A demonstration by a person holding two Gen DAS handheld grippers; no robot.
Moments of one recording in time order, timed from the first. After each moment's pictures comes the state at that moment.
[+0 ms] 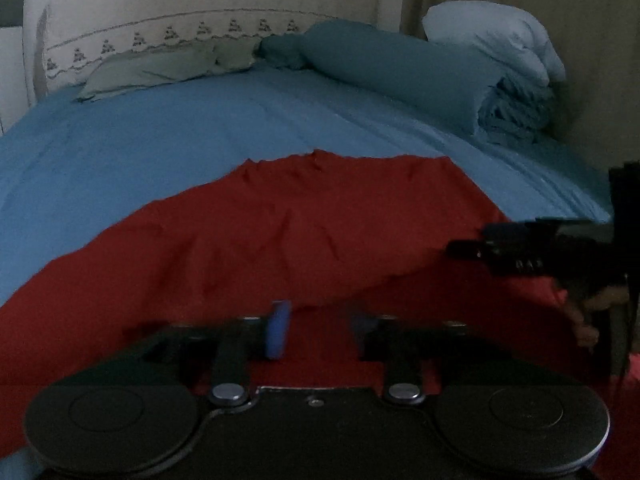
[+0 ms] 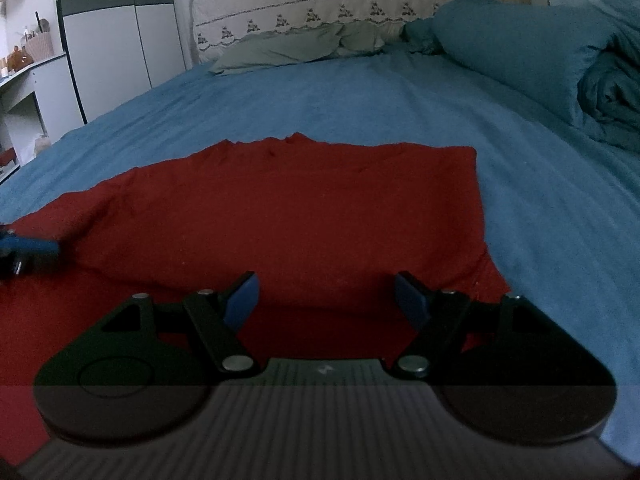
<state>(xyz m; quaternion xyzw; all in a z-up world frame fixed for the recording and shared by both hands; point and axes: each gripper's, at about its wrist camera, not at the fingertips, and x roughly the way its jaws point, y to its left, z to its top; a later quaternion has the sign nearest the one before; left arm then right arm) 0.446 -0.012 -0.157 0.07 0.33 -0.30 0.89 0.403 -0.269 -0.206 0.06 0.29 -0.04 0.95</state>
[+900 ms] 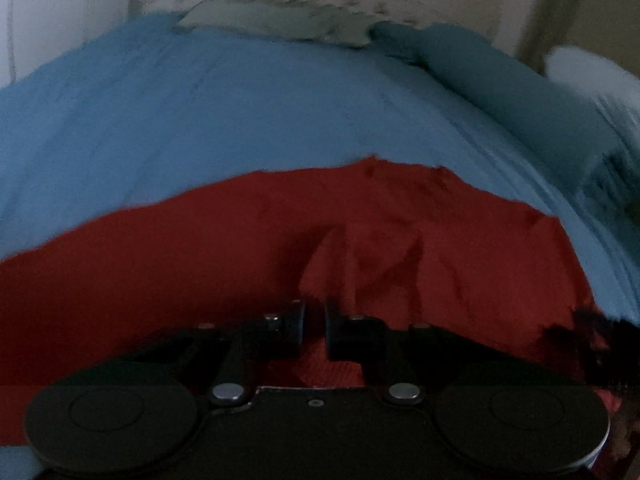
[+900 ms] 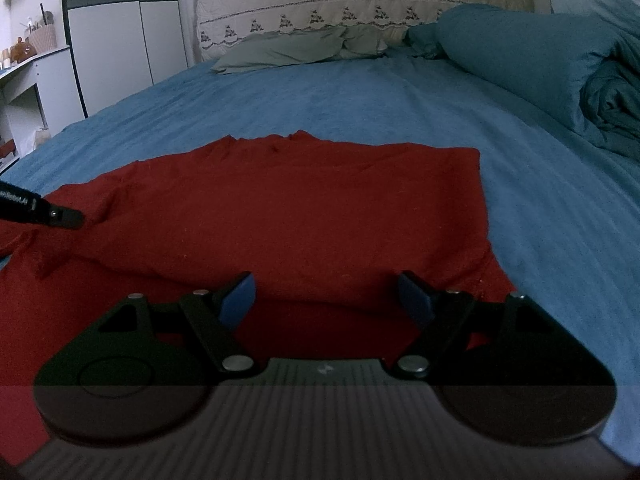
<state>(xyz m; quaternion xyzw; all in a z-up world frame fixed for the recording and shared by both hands) 0.519 0.010 -0.170 -0.02 0.39 -0.19 0.90 0.403 -0.263 -0.210 0.05 0.29 -0.04 0.95</state>
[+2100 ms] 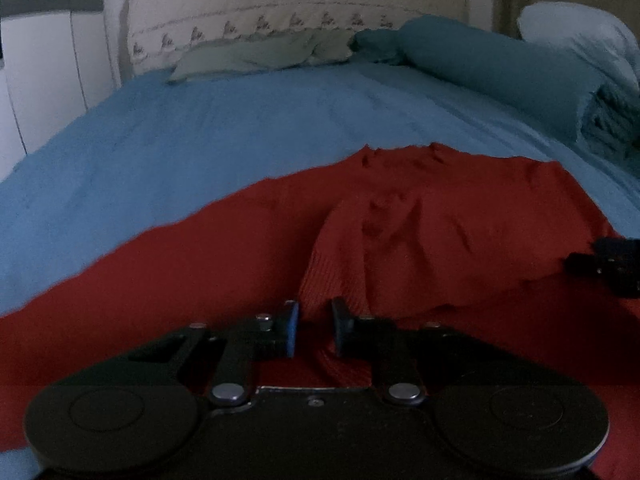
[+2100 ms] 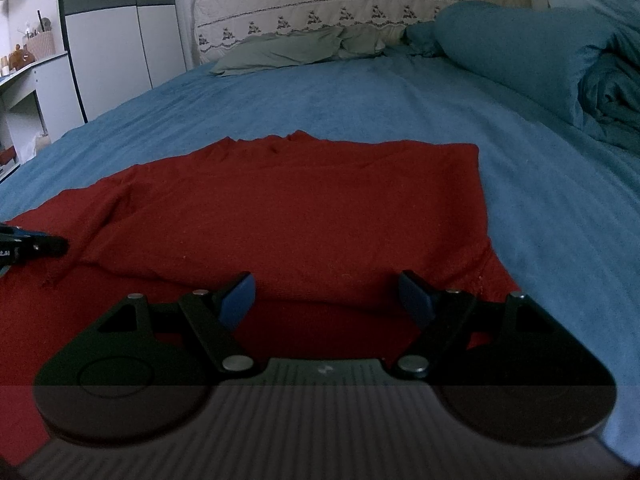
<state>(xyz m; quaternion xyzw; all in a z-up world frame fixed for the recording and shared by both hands) 0.483 0.006 -0.186 0.08 0.33 -0.17 0.93 0.404 -0.265 -0.211 0.06 0.29 -0.04 0.95</state>
